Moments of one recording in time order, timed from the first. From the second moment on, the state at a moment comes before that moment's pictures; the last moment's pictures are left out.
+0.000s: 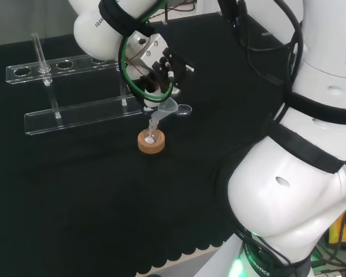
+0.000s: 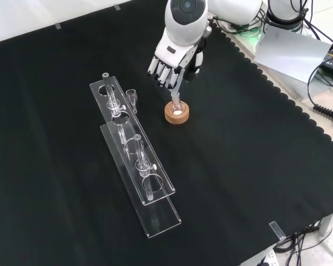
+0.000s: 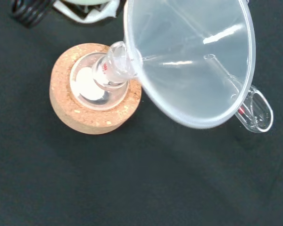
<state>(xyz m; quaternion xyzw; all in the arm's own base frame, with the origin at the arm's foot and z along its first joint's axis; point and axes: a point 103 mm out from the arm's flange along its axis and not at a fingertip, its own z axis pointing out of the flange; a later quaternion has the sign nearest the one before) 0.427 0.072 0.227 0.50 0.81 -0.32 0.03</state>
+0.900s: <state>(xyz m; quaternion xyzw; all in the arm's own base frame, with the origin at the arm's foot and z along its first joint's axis) 0.422 0.057 0.227 0.52 0.82 -0.23 -0.07</state>
